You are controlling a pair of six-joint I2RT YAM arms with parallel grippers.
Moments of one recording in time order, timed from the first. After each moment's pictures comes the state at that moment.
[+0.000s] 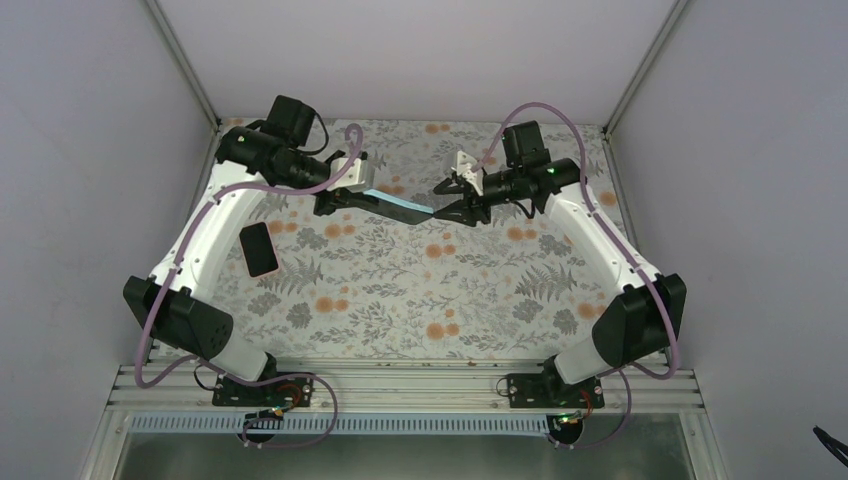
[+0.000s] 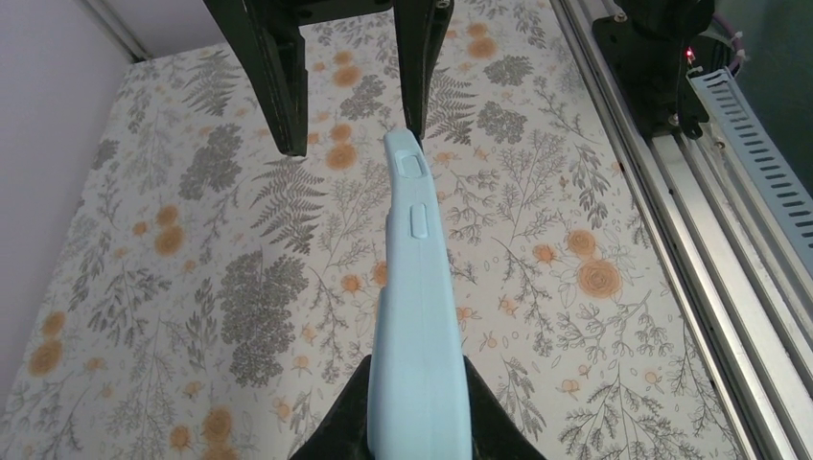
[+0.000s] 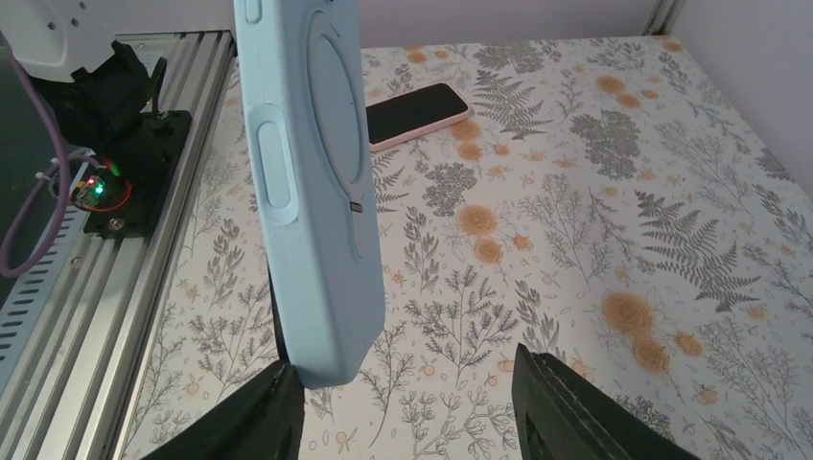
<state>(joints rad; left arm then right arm) -0.34 1.53 1.71 -1.25 0.87 1.16 0.37 1.51 1.43 -0.81 -0.92 -0.82</state>
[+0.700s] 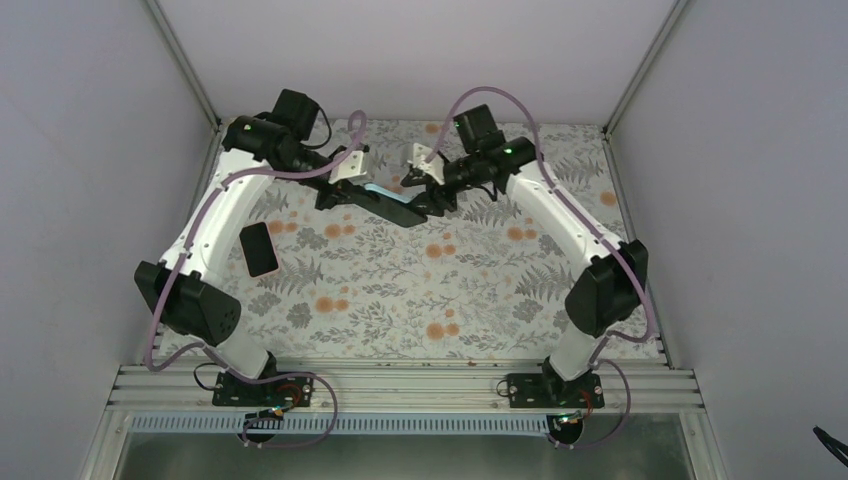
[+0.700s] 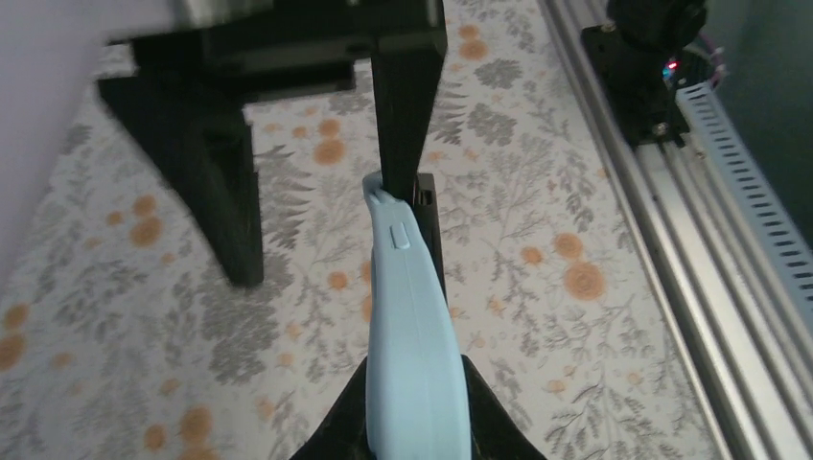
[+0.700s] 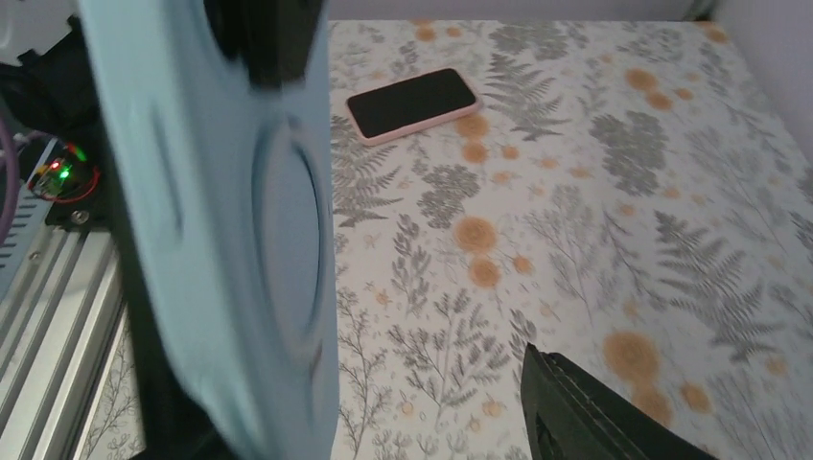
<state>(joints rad) -0.32 1.60 1.80 -1.31 0.88 1.17 0.50 1.71 1.66 -0.84 -0.79 -0.77</state>
